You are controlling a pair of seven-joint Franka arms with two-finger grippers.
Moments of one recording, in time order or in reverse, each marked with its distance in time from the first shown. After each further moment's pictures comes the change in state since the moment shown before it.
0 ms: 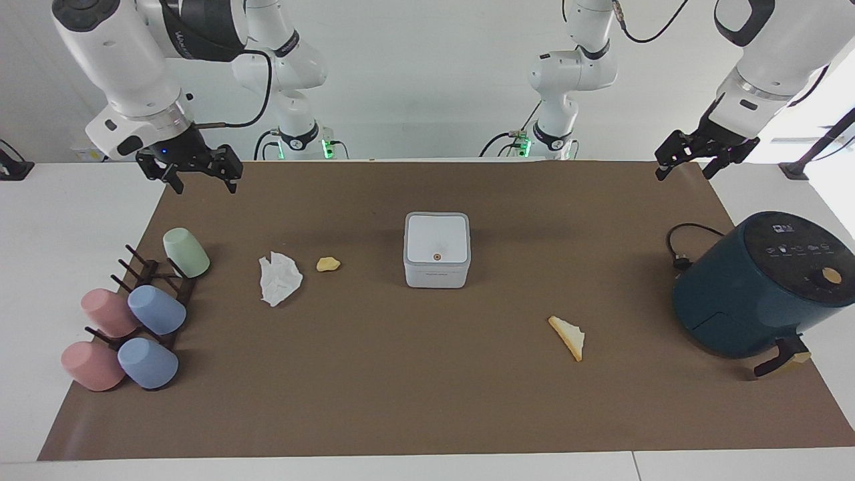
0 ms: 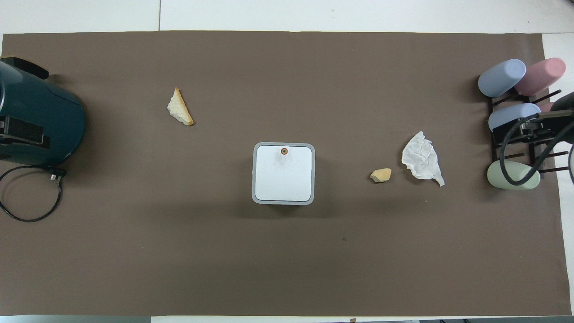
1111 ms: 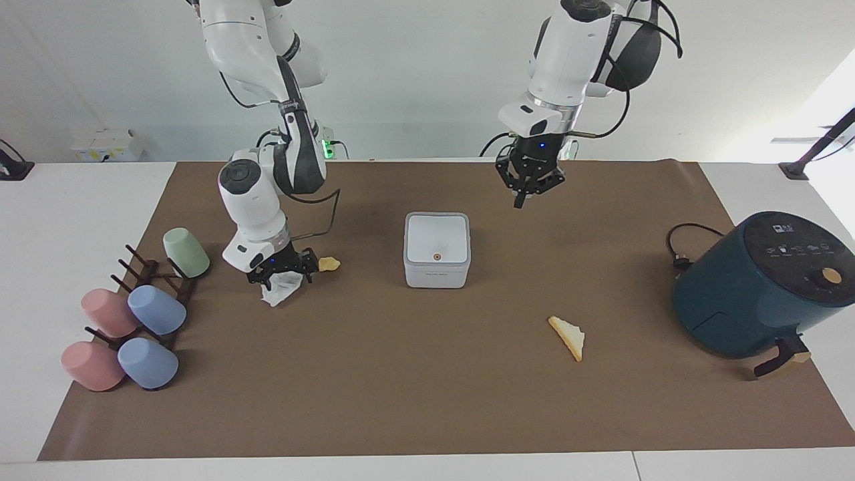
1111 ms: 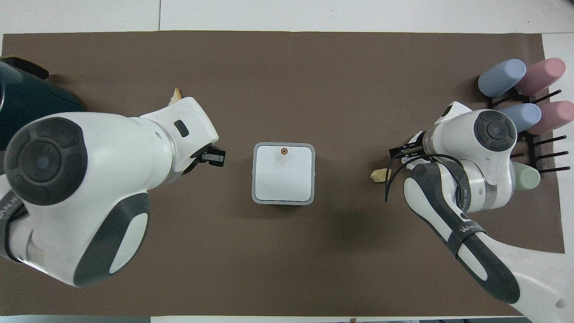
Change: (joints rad) left arm -0.512 -0.061 -0.018 -0.343 -0.001 0.584 -0.230; right arm 0.098 0.203 0.010 -0.516 0.038 0.819 -0.043
